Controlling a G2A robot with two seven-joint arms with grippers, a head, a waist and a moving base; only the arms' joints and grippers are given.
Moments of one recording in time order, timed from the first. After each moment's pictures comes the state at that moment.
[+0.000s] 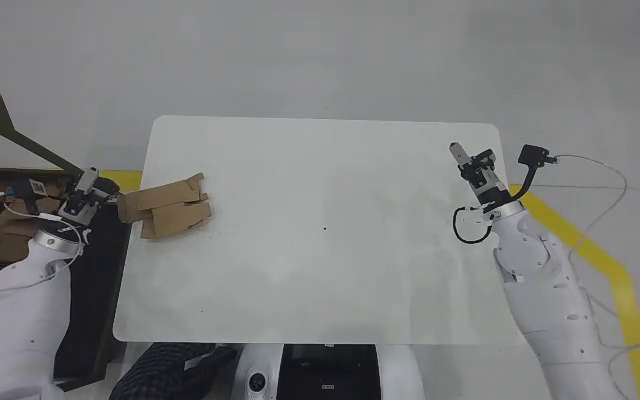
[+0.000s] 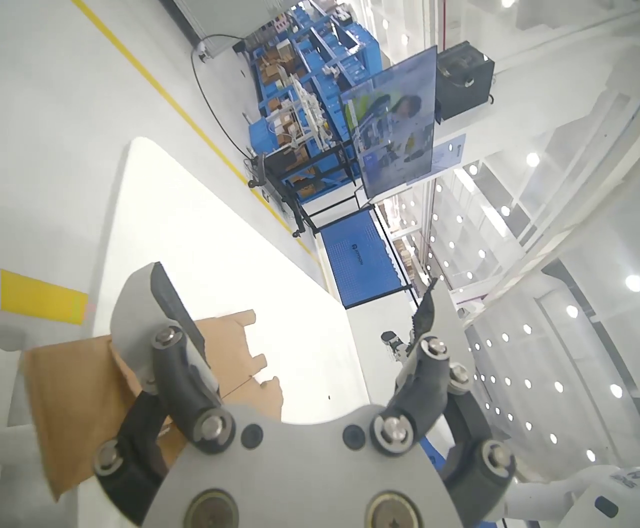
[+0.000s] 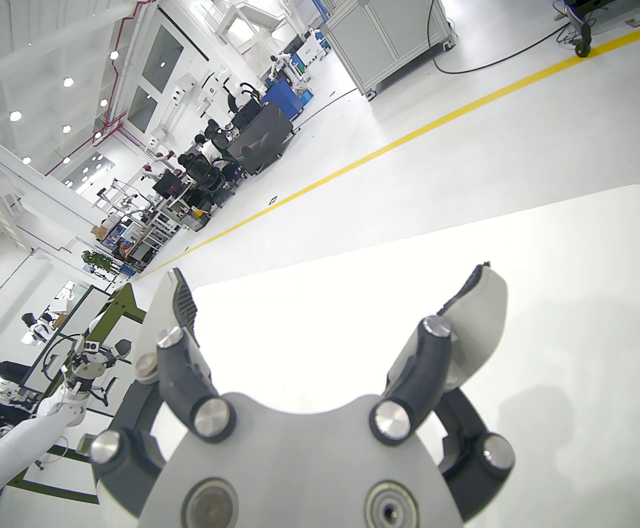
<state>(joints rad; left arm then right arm) 1.30 -0.86 -1.81 -0.80 -0.49 -0.84 -0.83 -1.24 -1.13 1.38 -1.39 -0.42 -0.40 0.05</state>
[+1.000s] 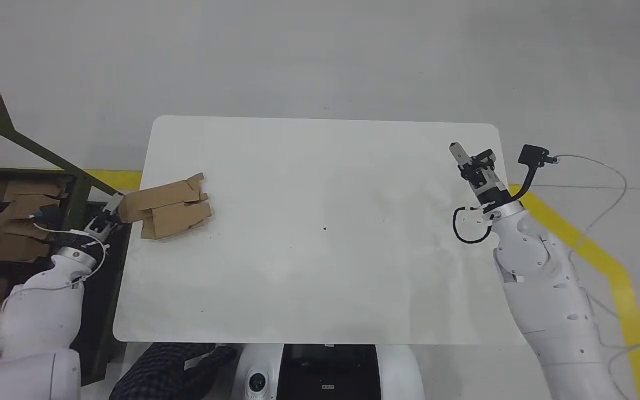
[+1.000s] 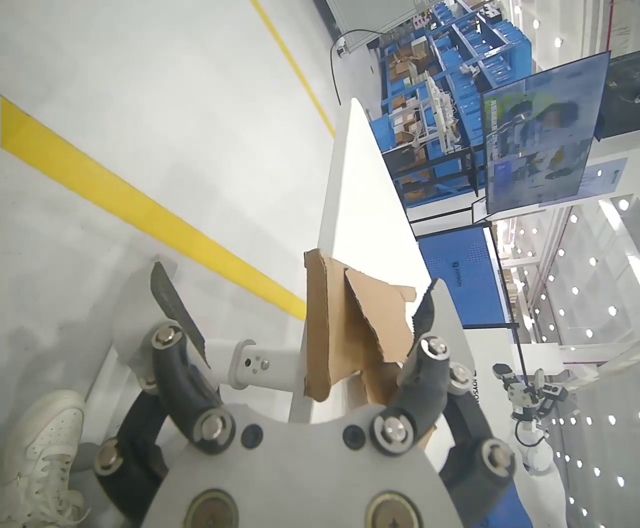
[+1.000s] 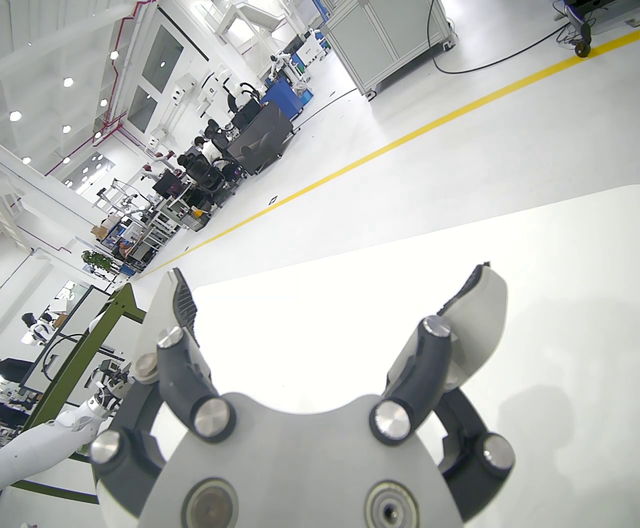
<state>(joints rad) 1.04 -0.89 -1.64 -0.32 -0.01 -0.90 -0.55 -1.24 -1.13 1.38 -1.39 -0.42 -0.40 0.05</state>
